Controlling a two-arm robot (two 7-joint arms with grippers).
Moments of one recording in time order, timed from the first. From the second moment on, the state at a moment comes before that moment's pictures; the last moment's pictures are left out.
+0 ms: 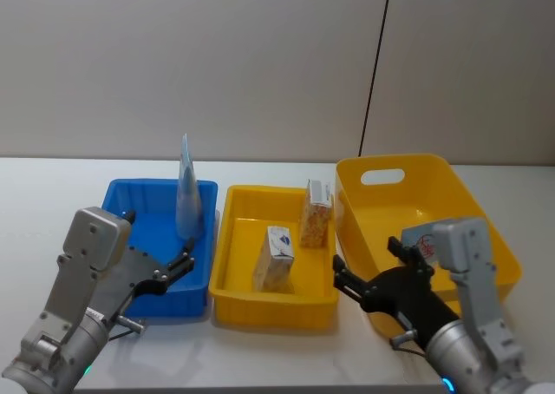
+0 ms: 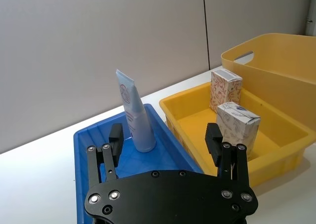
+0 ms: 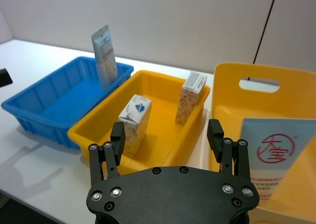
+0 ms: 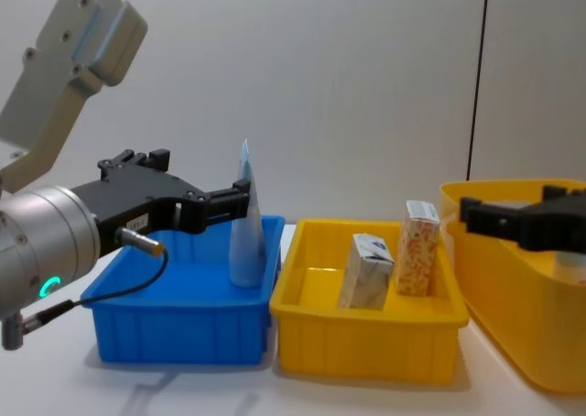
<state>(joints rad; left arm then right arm) -0.24 0.38 0.45 -1.63 -0.20 0.01 -0.01 0.04 0.32 -0.27 -1.75 0.27 0.17 0.09</state>
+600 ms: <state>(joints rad) -0.24 0.38 0.45 -1.63 -0.20 0.01 -0.01 0.18 0.19 -0.34 -1.62 0.21 0.33 0.01</state>
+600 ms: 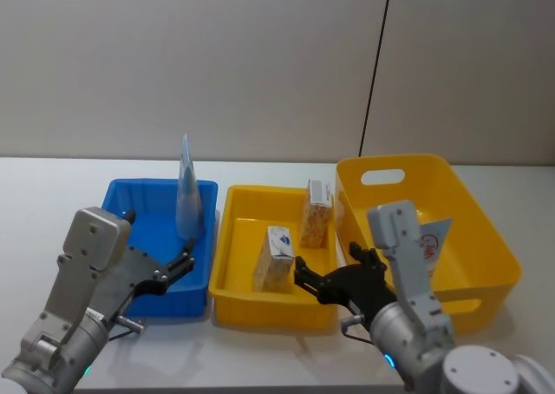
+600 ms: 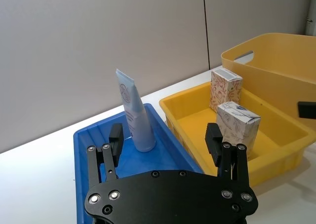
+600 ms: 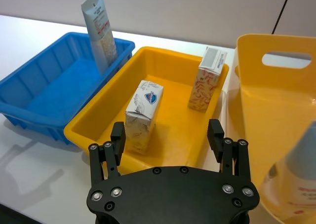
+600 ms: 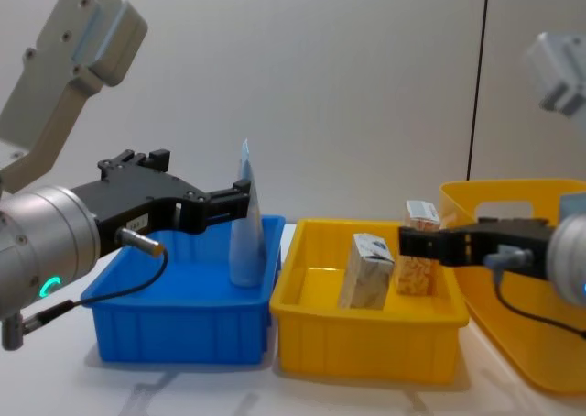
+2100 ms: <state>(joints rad) -0.24 0.38 0.45 -1.63 -0.20 0.01 -0.01 0.39 -0.01 -0.39 -1.27 0.12 0.38 -0.09</state>
